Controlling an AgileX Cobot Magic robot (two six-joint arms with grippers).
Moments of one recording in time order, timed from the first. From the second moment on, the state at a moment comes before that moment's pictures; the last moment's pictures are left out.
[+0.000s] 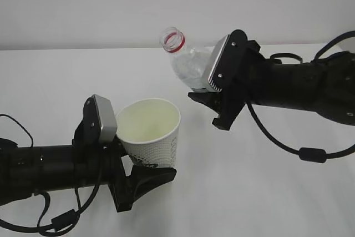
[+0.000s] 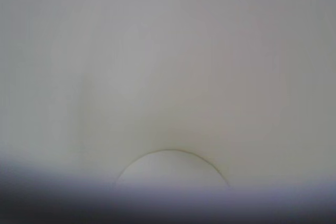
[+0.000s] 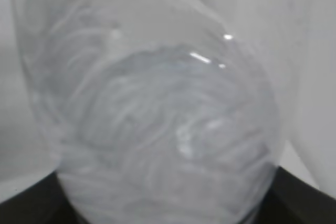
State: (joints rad) left arm -0.44 2.00 -0.58 0.84 -1.11 -0.25; right arm 0.39 1.77 -0.86 -0.74 -0.49 -0.11
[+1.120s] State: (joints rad) left arm -0.44 1.99 -0.58 0.87 -1.11 -0.25; right arm 0.43 1.67 -0.87 -0.76 -0.35 -0.47
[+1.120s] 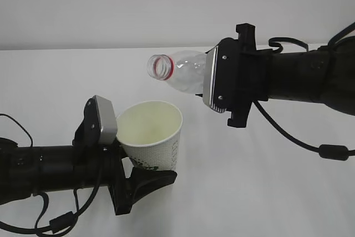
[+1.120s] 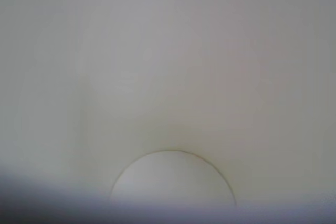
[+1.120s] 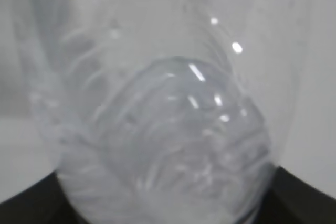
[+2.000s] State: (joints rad) left arm -0.44 1.99 -0.58 0.91 -1.11 -0.25; right arm 0.43 1.67 -0.87 -0.76 -0.34 -0.66
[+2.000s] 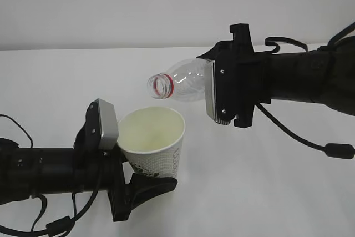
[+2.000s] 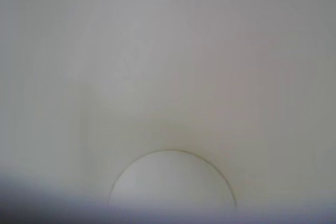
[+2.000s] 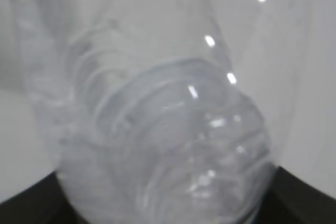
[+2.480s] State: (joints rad) left arm -0.44 1.99 -0.58 0.95 -1.08 -0.25; right arm 0.43 1.67 -0.87 -0.76 -0.34 -0.73
